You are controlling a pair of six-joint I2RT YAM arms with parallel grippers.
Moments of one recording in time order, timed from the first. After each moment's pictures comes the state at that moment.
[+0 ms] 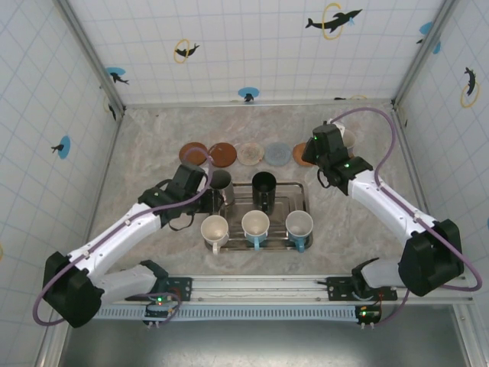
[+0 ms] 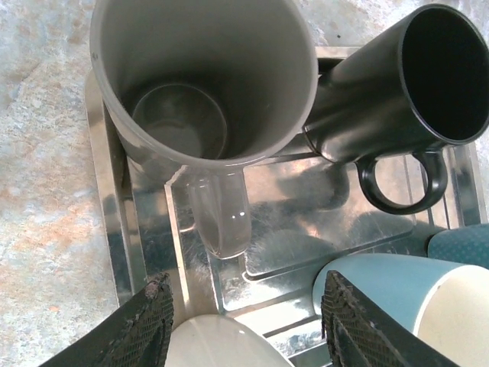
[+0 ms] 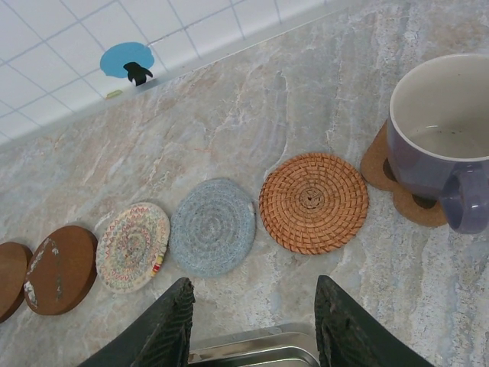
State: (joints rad) left arm -0.62 1.12 0.80 -0.63 0.11 -0.53; right arm 0.49 1.35 1.03 -0.34 0.28 0.63
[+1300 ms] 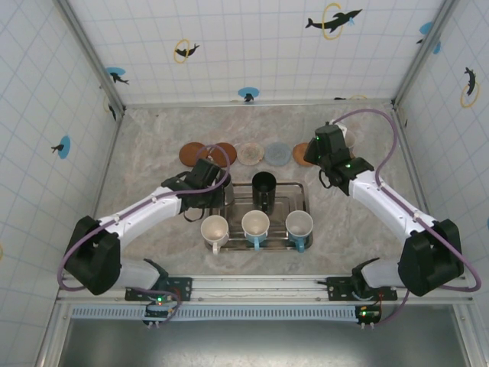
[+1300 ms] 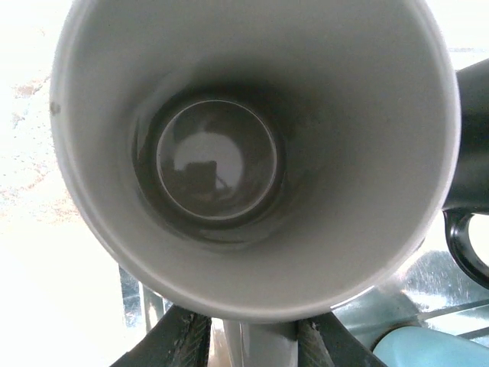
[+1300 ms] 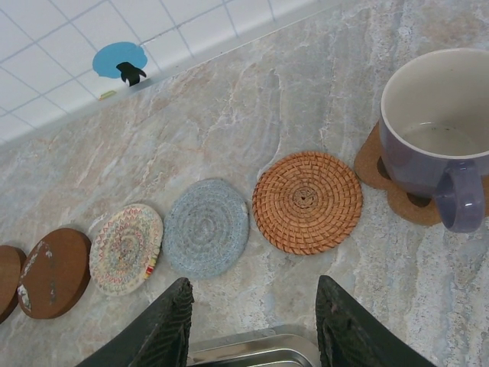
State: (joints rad) left arm -0.63 1.37 0.86 -0.56 0.00 -0.55; right arm 0.46 1.35 1.01 -0.33 0.26 0.62
